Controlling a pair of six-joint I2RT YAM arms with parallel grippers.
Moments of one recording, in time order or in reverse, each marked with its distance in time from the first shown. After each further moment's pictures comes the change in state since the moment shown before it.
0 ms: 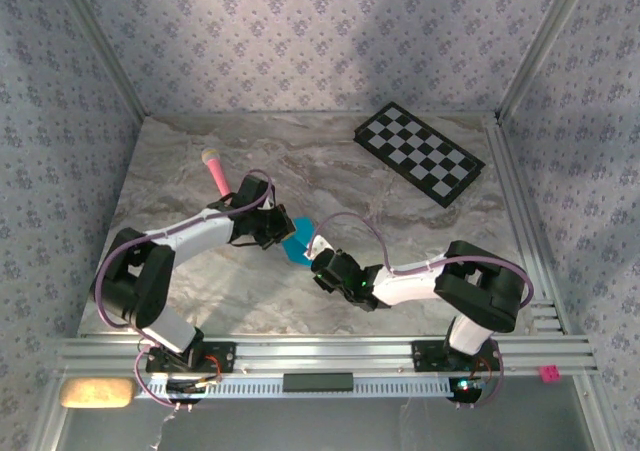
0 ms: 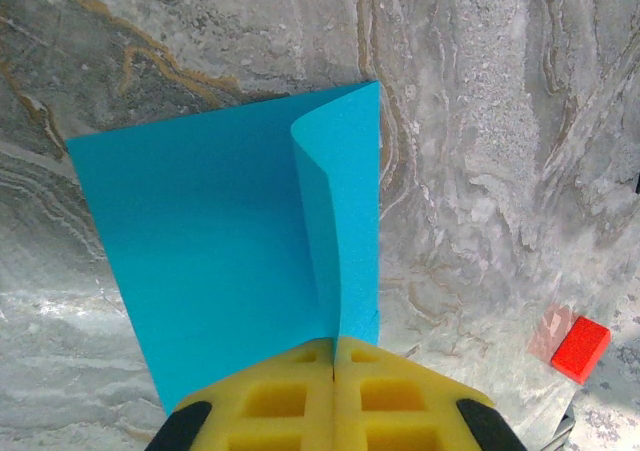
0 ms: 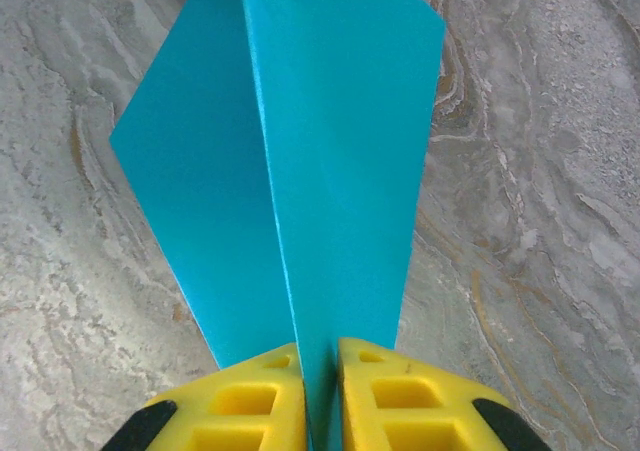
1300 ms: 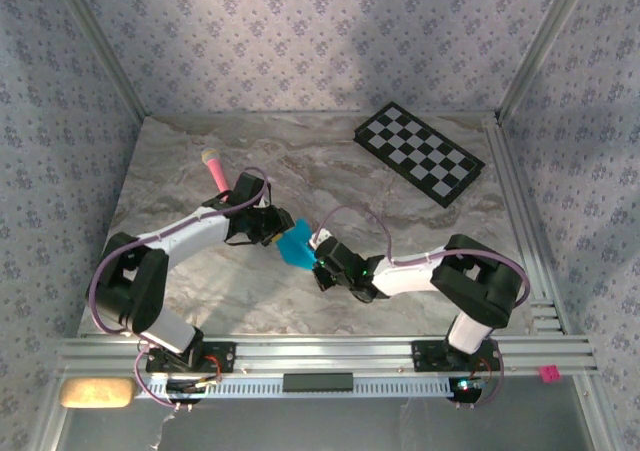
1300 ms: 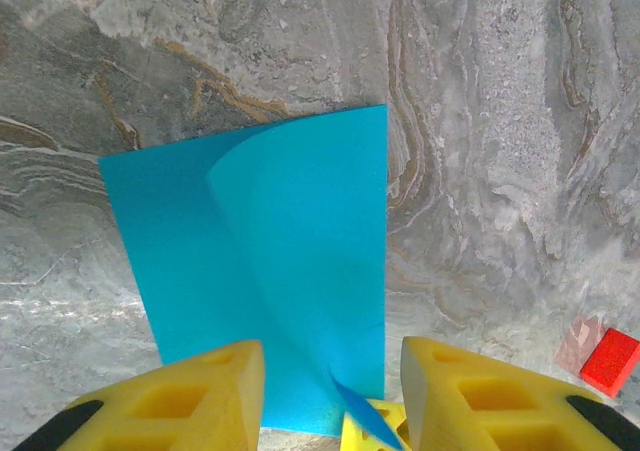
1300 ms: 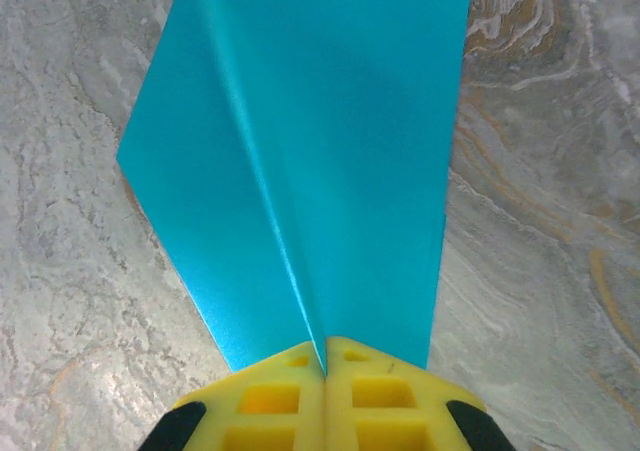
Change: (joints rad) left arm 0.019 -0.034 0.019 -0.090 -0.053 0.052; right arm -0.090 0.029 0.032 -0.015 -0.271 0.221
